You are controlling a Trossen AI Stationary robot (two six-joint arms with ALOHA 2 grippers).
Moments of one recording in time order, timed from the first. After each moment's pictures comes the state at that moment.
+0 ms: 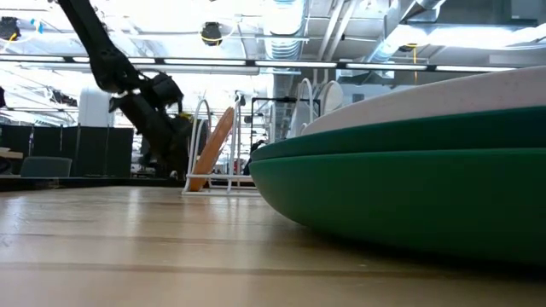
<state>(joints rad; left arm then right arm) 0.96 1.51 0.66 0.08 0.22 -0.17 0.35 1.09 1.29 -0.91 0.80 0.00</state>
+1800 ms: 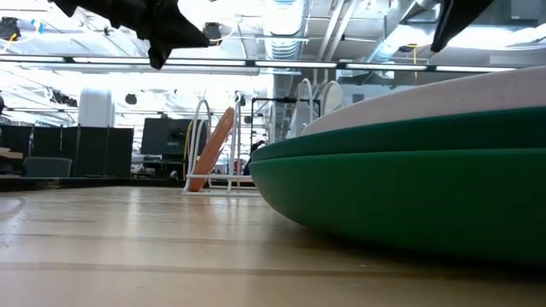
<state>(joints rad) 0.16 0.85 0.66 -0.06 -0.04 -0.30 0.50 1.38 1.29 -1.22 0.49 0.70</state>
